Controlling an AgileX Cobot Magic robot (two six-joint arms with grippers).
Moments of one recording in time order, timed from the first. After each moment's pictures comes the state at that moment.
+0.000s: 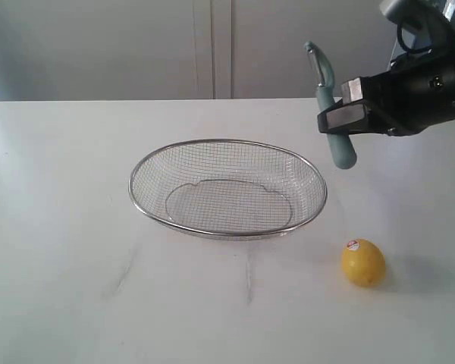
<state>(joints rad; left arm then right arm) -0.14 0.00 0.02 -0.08 0.52 0.11 0.03 1.45 -1.06 0.97 0.87 -0.85</state>
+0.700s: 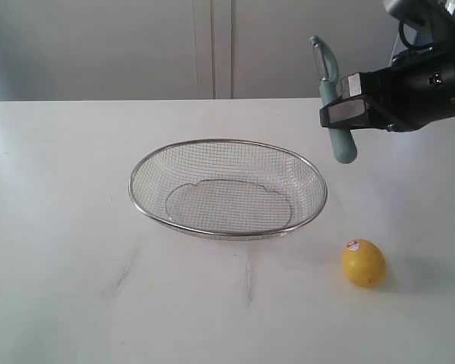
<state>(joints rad) -0.14 0.00 0.02 -0.08 0.27 0.11 0.03 1.45 -1.06 0.98 0.83 -0.85</state>
